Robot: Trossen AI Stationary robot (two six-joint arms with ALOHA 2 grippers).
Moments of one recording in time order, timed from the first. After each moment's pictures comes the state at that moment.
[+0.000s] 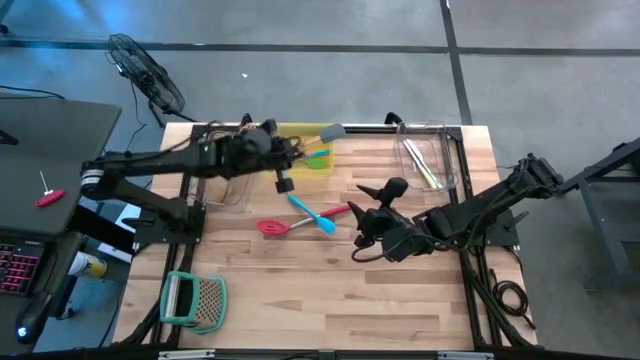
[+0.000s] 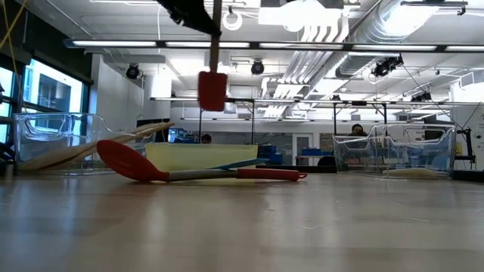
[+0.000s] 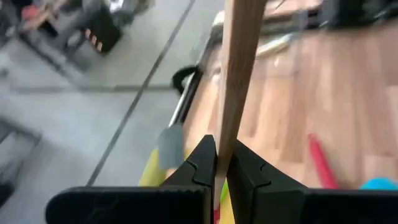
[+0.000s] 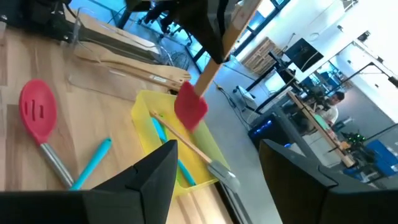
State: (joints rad) left arm 0.16 1.25 1.20 -0.37 -0.35 0.26; right arm 0.44 1.43 1.14 -0.26 1.15 -0.14
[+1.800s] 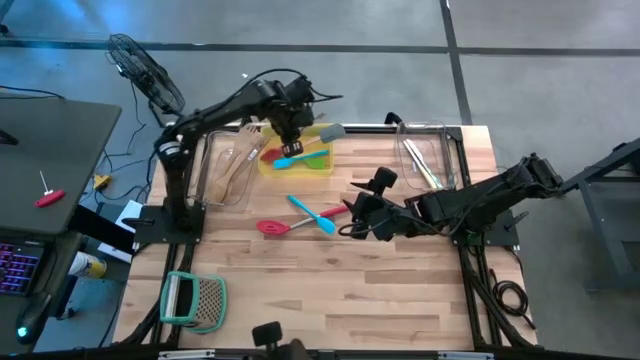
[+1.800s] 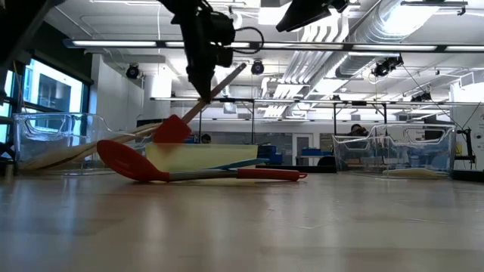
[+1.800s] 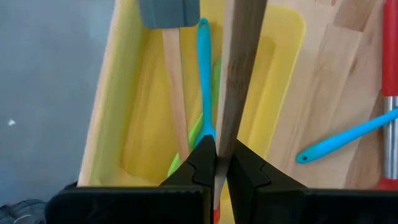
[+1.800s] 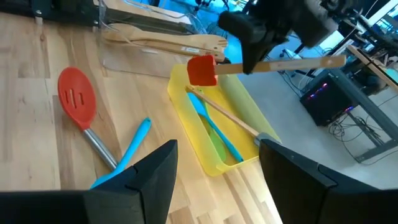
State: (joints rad) left arm 0.58 1.88 1.88 -1.21 -0.01 0.31; right arm 0.29 1.43 1.14 -0.37 0.85 0.08
